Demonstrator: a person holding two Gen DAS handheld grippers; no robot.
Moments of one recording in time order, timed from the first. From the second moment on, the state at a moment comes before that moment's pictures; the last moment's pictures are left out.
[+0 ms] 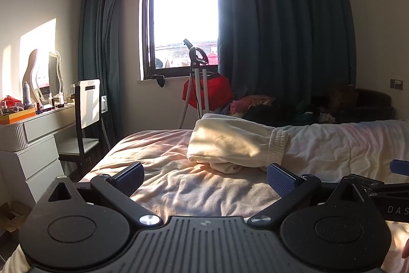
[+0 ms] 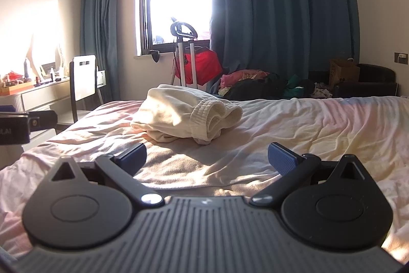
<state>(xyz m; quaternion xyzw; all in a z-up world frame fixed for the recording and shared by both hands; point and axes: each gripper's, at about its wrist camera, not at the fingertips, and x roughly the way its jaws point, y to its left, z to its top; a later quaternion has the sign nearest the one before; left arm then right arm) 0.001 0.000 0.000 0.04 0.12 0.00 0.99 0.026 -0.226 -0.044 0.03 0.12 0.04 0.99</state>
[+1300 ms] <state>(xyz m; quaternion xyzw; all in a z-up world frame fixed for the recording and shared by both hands) -0.008 0.014 0.003 0.05 0.11 -0.02 0.99 0.028 -0.222 -0.047 0.02 0.12 0.03 0.99</state>
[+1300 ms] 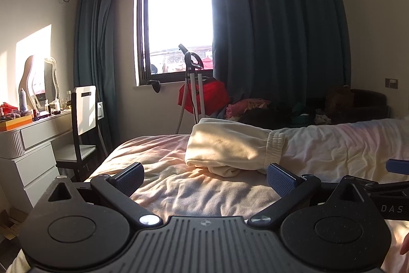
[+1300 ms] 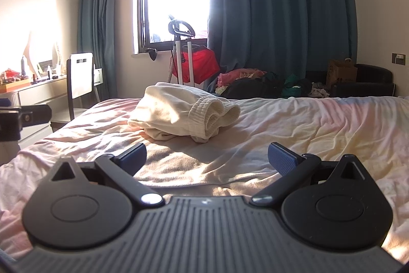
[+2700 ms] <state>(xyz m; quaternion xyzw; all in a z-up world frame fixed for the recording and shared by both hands) 0.024 0.019 -0.030 0.01 0.18 -0.01 0.98 0.033 -0.233 0.080 0.16 0.09 -0.03 0.98</state>
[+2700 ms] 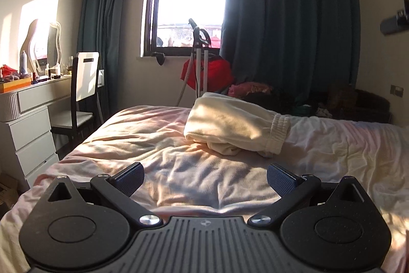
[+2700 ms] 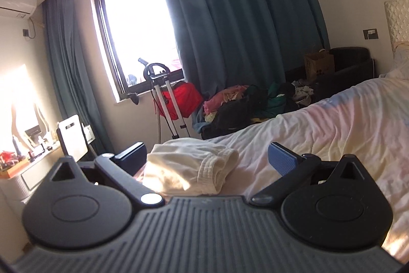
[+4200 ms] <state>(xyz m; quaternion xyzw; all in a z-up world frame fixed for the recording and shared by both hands) 0.285 -0.108 0.046 0.20 0.10 0.04 0.97 0.154 -0.313 -0.094 0.23 0.18 -0.09 0.95</state>
